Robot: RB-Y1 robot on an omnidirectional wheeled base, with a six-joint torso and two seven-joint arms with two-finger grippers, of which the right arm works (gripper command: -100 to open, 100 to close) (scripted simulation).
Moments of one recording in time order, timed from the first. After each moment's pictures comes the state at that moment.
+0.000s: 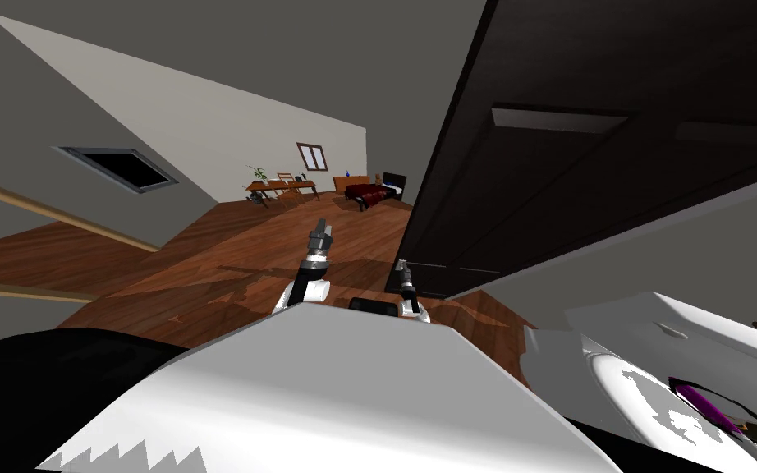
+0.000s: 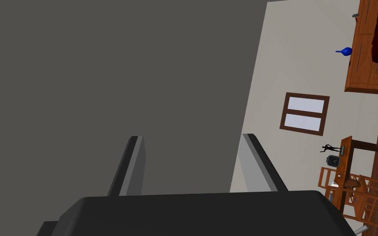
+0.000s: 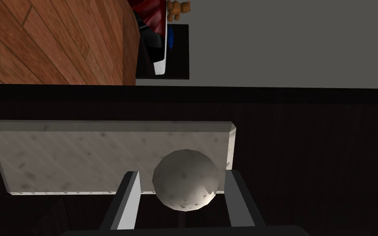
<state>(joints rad) -0.03 -0.06 0.19 -0.79 -0.17 -0.78 0.07</state>
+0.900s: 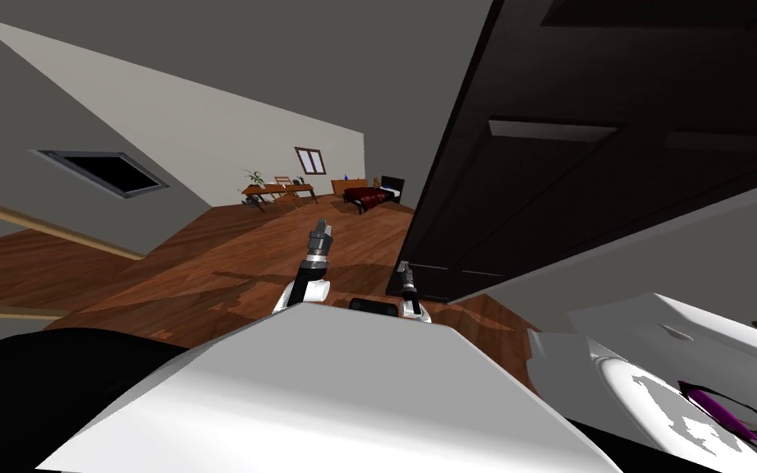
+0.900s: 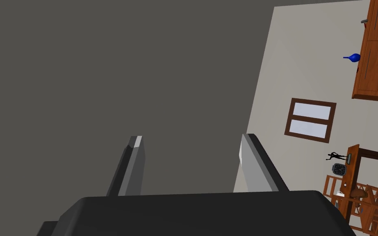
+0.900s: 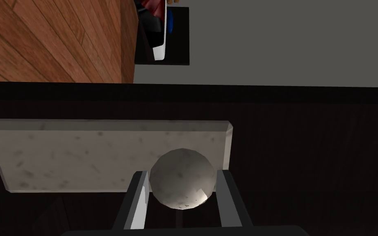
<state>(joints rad) -0.02 -0.06 0.15 -0.78 -0.18 -0.77 0.09</state>
